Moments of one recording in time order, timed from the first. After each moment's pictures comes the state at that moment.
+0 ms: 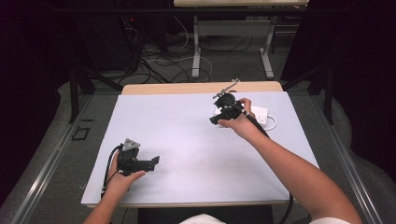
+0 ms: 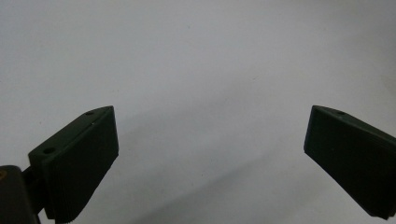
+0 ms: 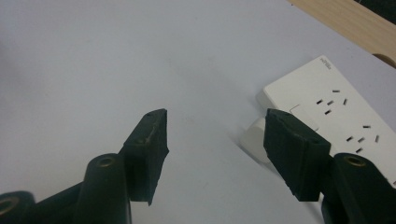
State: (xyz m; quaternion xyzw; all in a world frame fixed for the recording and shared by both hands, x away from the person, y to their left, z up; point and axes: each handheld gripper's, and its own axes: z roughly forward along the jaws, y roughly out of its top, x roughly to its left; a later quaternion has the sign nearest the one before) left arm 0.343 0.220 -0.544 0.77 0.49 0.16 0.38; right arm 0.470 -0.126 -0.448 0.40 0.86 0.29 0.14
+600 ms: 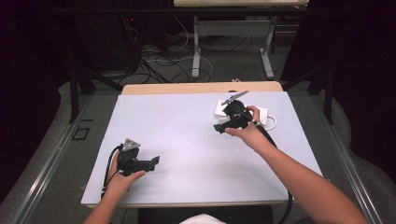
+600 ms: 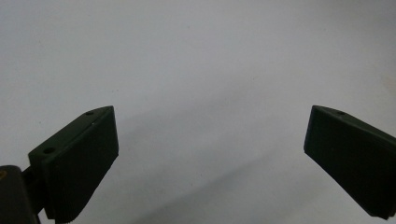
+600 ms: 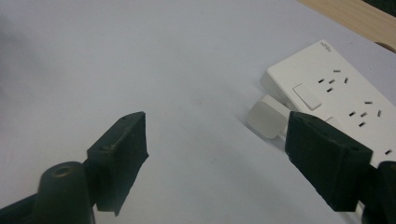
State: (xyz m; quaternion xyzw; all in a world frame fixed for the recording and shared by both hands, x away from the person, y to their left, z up) left arm 0.343 0.219 -0.544 0.77 0.49 0.16 0.38; right arm 0.441 -0.150 -0.452 0.39 0.85 0.33 0.15
